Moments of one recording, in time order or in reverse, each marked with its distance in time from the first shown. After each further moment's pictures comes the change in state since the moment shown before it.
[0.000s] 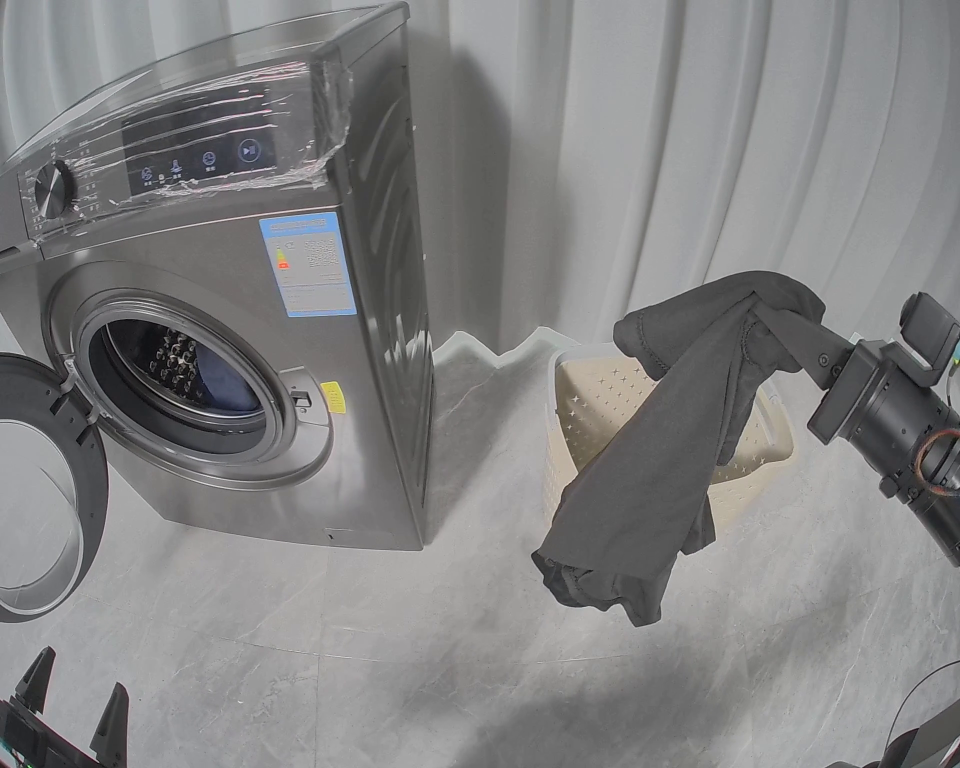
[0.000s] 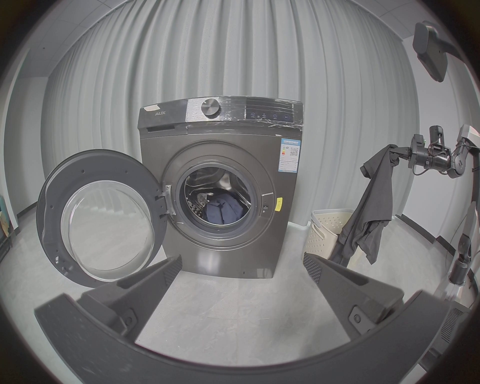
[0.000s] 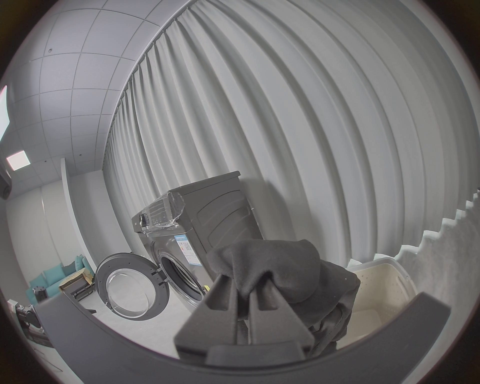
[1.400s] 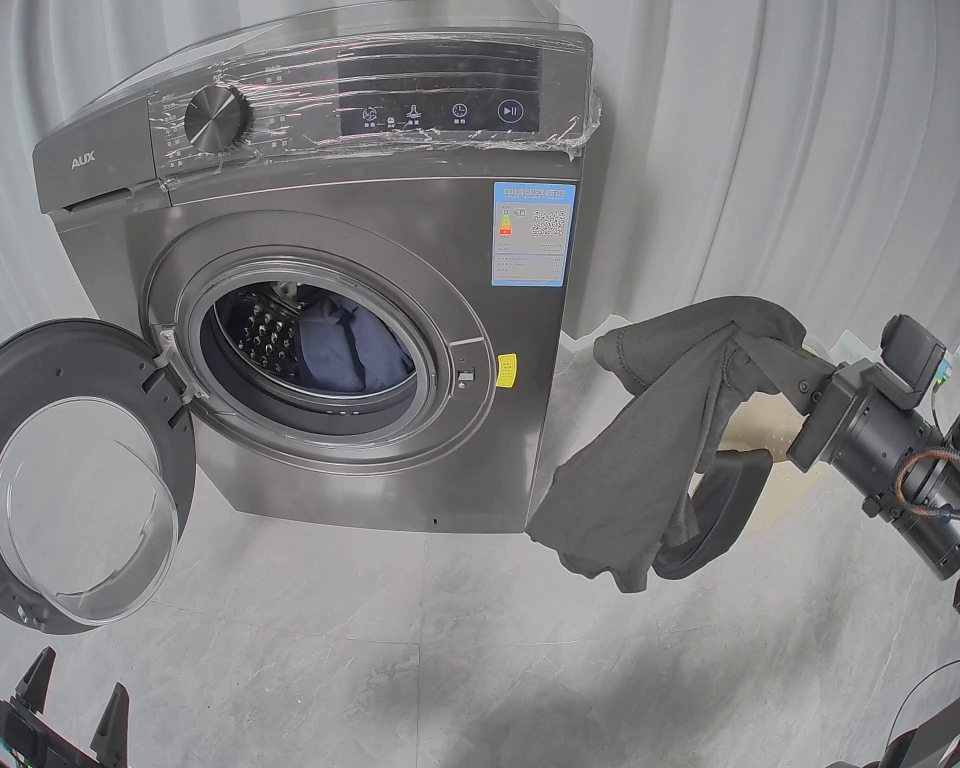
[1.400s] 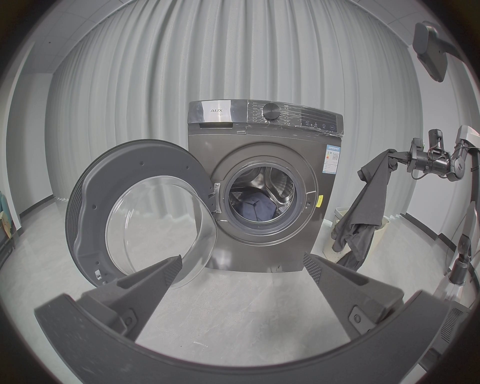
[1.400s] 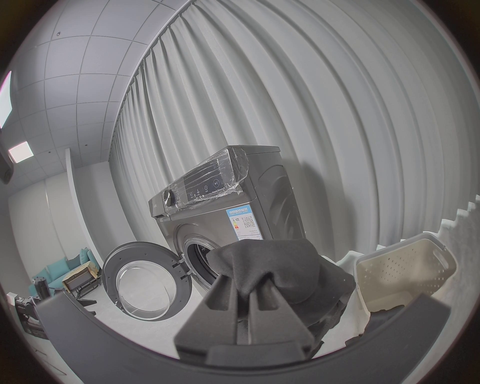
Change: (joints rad) left arm 0.000 0.000 0.000 0.000 0.001 0.000; right arm 0.010 0.034 0.035 -0.036 0.023 -0.013
